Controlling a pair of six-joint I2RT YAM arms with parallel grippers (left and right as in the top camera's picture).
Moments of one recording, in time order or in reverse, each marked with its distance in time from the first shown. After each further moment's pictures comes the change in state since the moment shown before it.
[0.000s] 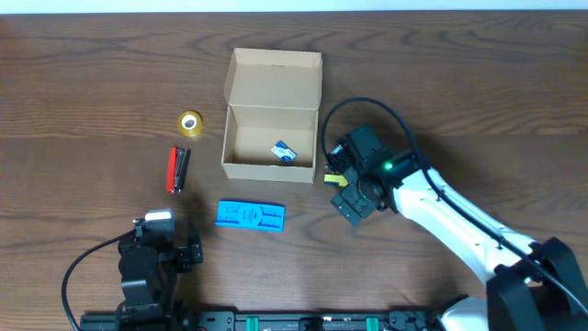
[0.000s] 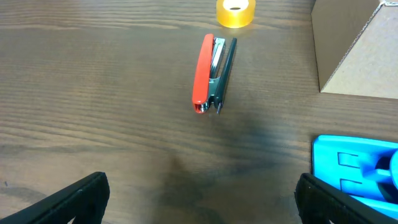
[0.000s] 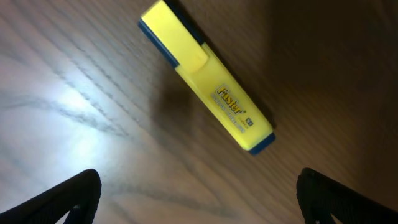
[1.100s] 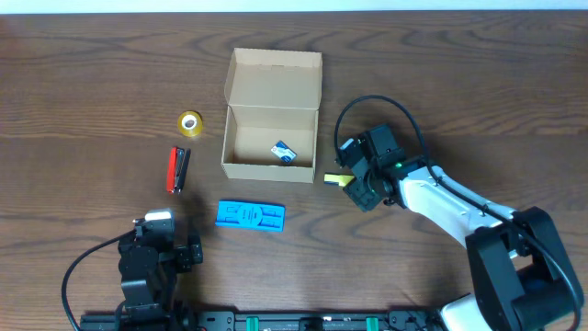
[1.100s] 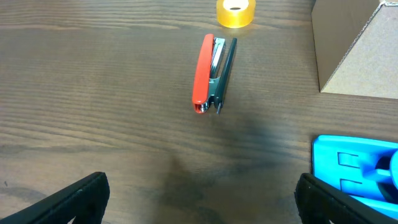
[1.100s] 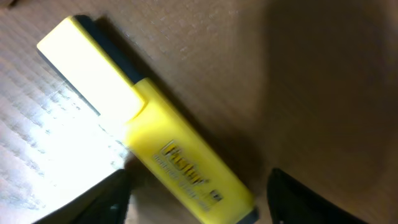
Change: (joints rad) left arm 0.000 0.000 0.000 0.000 0.000 0.000; right arm -0.134 0.113 -0.116 0.306 -0.114 -0.120
